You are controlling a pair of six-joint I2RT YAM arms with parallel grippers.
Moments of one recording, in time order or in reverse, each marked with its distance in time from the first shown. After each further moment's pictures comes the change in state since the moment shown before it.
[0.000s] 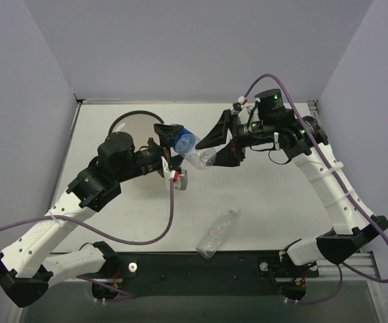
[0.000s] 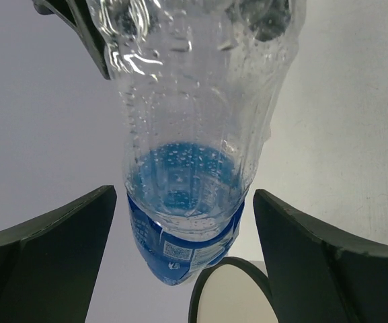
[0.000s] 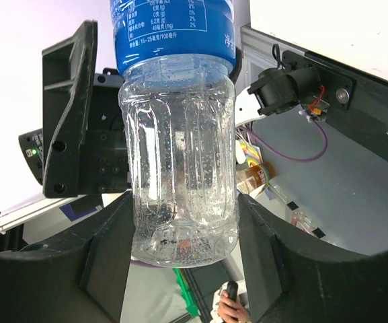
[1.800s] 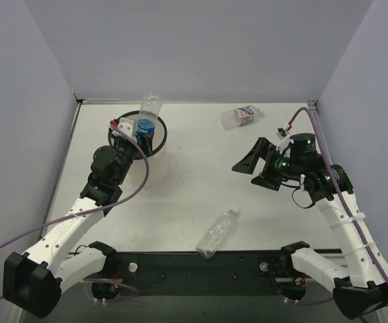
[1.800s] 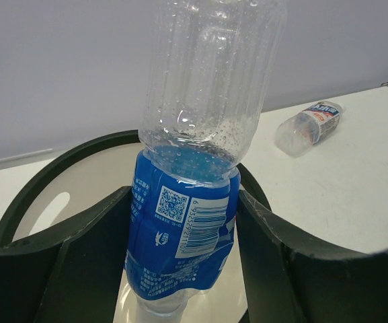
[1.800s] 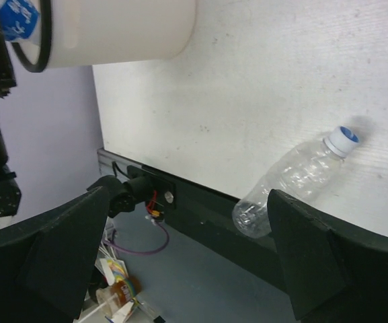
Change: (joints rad) left arm 0.324 -0.042 -0.474 0.687 -0.446 -1.168; right arm -0.236 -0.444 -0.573 0.098 0.379 -0.408
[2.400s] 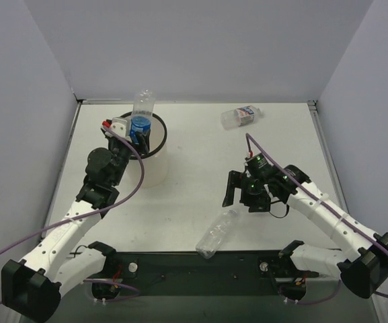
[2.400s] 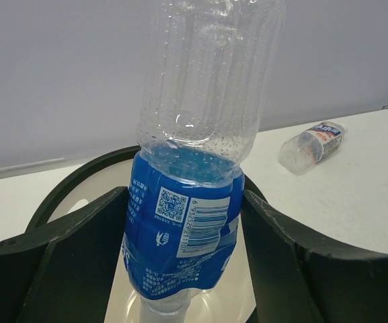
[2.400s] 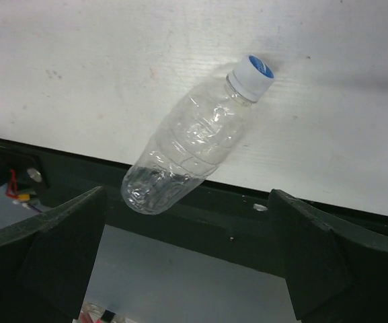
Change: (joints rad) left arm 0.021 -0.024 -0.005 0.022 -0.016 -0.016; right arm 0.309 0.117 -0.183 -0.109 0.306 -0.052
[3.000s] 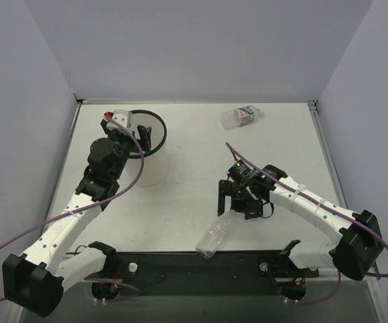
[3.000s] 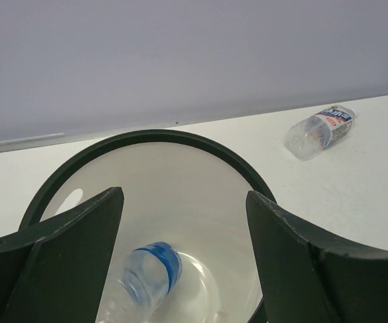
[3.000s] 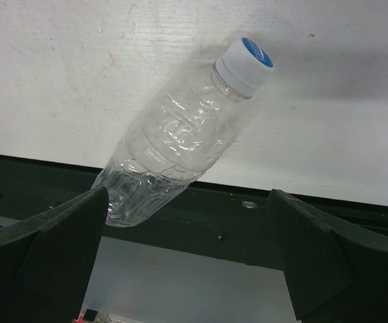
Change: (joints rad) left arm 0.016 0.054 0.080 -0.123 -0.014 -0.035; right arm 0.143 0.165 -0.032 0.005 0.097 0.075
